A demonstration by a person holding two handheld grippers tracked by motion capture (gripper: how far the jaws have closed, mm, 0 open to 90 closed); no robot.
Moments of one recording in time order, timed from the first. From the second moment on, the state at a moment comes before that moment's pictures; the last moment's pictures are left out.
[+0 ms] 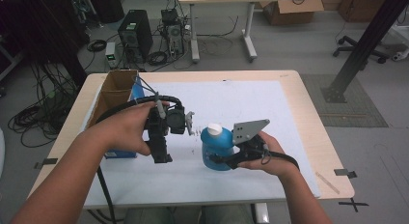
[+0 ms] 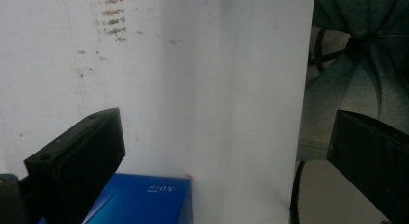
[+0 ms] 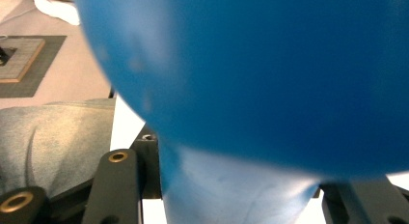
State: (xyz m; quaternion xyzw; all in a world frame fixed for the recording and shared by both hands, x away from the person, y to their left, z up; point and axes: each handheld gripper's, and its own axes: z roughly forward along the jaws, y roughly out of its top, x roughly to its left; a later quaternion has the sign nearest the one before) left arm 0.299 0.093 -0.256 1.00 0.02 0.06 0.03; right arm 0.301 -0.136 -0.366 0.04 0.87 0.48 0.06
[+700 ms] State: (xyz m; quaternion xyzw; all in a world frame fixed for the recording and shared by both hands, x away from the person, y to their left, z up) left arm 0.298 0.075 -0.251 1.00 0.00 0.05 0.03; right arm 0.307 -0.085 -0.386 0.01 0.86 0.50 0.04
